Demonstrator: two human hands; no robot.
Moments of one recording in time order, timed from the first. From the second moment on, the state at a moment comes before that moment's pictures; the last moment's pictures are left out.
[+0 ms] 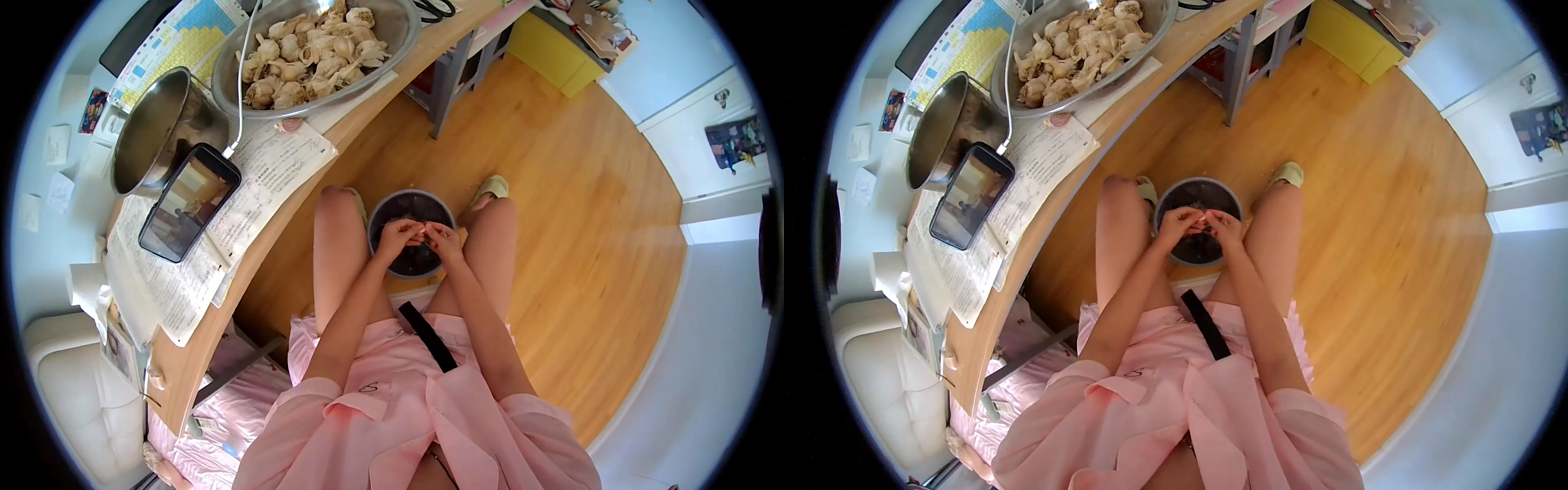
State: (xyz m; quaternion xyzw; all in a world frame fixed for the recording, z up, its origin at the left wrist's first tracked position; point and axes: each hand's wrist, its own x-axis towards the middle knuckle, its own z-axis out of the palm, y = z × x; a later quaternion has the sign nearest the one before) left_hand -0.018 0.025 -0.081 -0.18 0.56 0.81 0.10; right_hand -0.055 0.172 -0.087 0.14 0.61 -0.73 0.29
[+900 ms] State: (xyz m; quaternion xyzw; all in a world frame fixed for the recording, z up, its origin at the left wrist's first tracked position) left_hand 0.052 -0.129 0.324 -0.15 0.84 0.00 -0.52; right_hand -0.046 0.168 -0.071 0.09 0.54 -0.74 0.38
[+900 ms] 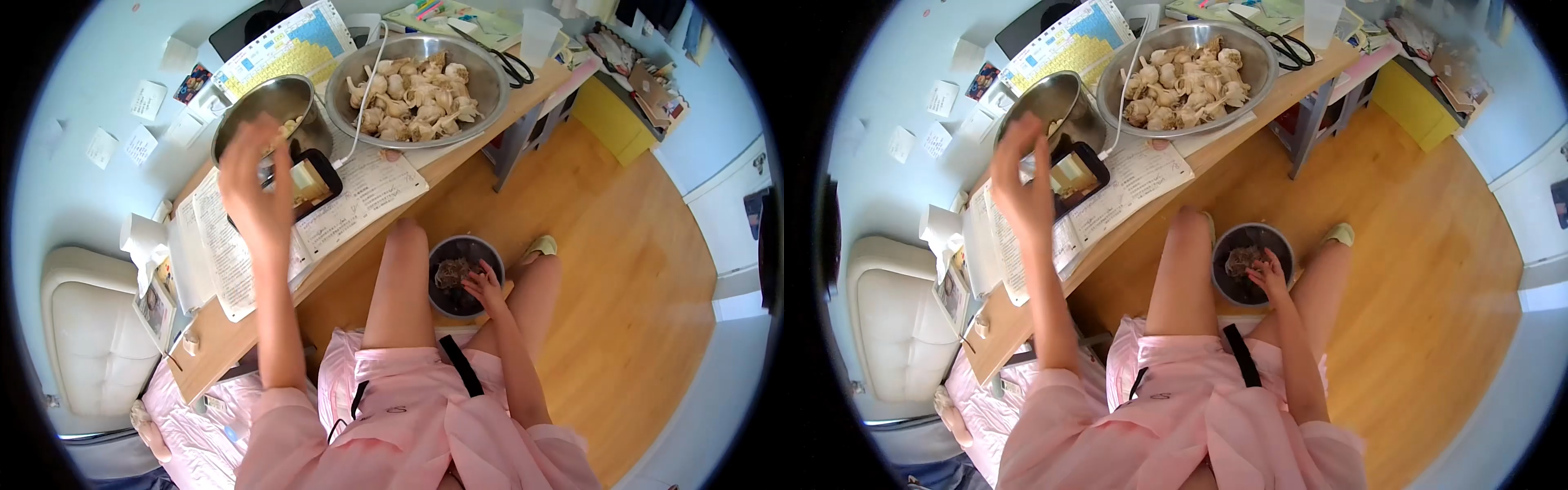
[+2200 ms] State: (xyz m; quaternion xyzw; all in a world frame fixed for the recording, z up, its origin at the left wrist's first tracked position) left_hand 0.005 0.043 -0.052 -0.12 0.87 0.47 -0.04; right_hand -0.037 0.152 -0.065 0.12 0.53 -0.72 0.43
